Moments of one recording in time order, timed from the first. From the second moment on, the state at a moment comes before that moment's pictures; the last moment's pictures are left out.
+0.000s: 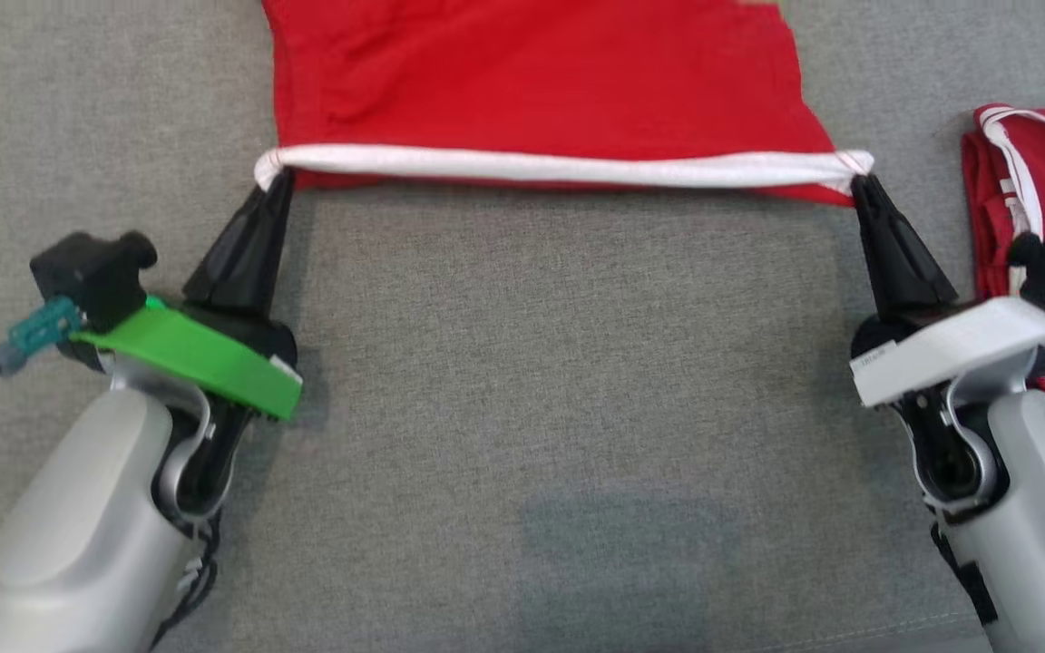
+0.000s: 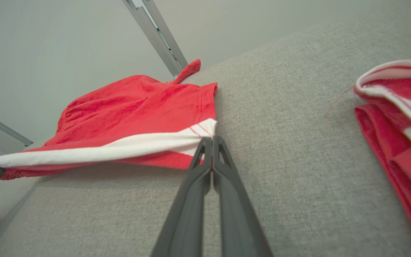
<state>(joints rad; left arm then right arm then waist) -0.64 0.41 -0.58 0.37 -0.87 -0.13 -0.26 -0.44 -0.26 0.17 0.22 0.68 0.13 -0.13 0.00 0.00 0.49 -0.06</state>
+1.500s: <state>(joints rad) -0.59 0.18 -0.53 0.05 -0.88 0.23 0.09 -0.78 -0.25 0.03 0.26 0.54 0.13 0.27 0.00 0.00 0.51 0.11</state>
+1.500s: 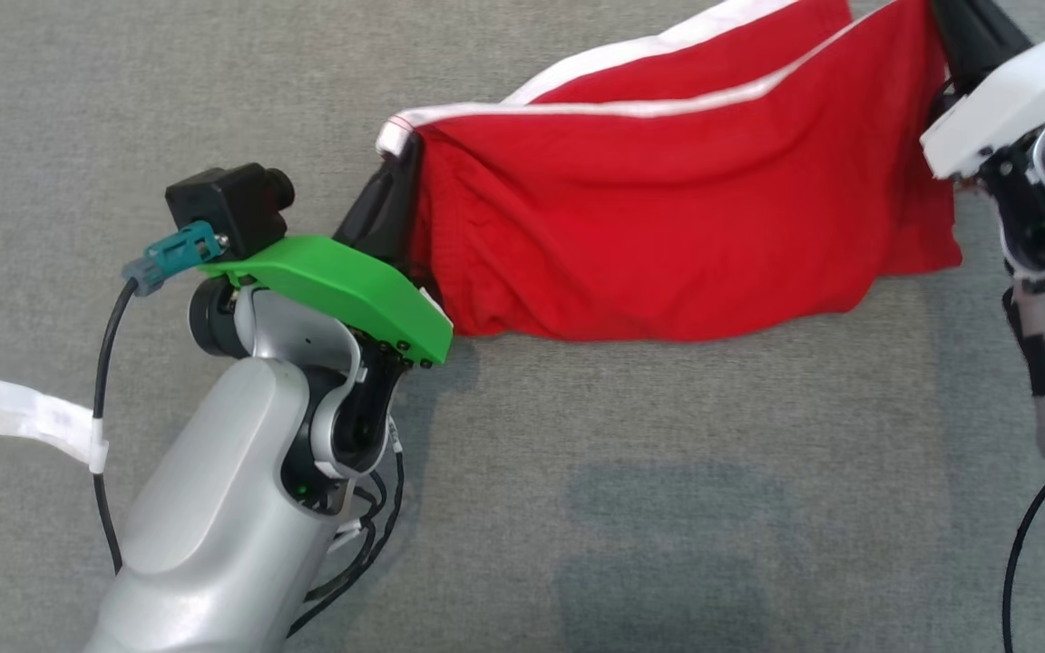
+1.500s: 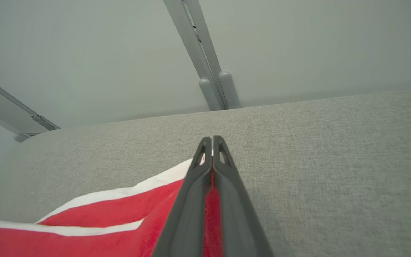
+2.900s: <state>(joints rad) -0.55 0.26 -0.61 0.13 -0.69 0.30 -0.14 -0.87 -0.44 0.32 0.43 0.52 0.13 0.33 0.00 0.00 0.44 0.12</state>
